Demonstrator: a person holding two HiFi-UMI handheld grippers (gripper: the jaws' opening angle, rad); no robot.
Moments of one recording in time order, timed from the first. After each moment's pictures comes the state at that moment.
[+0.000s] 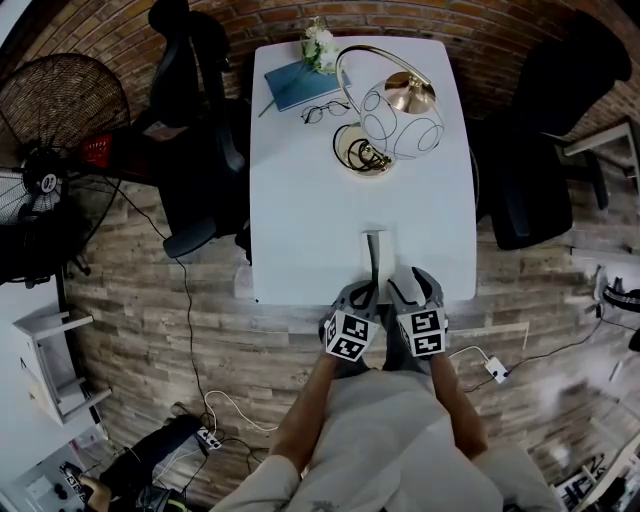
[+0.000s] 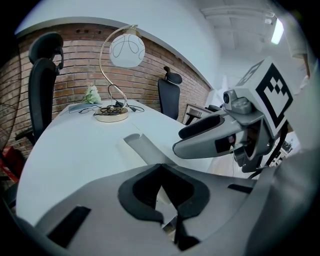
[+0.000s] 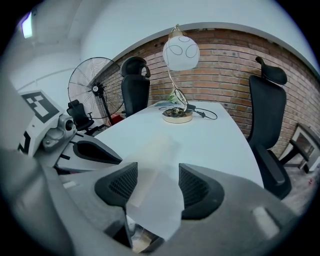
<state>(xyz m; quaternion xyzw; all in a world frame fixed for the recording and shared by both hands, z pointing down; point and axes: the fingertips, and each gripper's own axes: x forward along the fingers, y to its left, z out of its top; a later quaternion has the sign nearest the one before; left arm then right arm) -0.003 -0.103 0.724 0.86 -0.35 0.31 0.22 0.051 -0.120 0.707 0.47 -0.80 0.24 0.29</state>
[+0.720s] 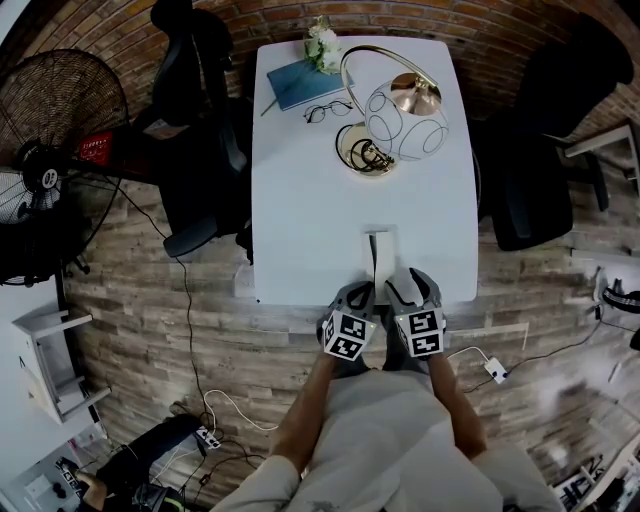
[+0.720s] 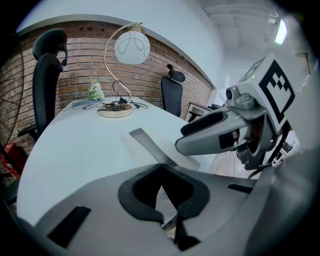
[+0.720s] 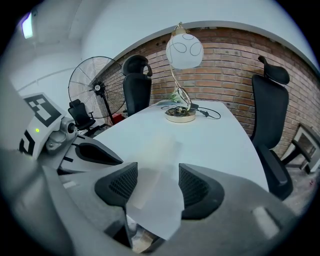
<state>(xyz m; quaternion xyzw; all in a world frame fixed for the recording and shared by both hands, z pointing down) -0.015 -0.103 0.733 0.85 -0.36 0.31 0.23 0.041 -0.120 0.709 0.46 -0.80 0.24 0.29</state>
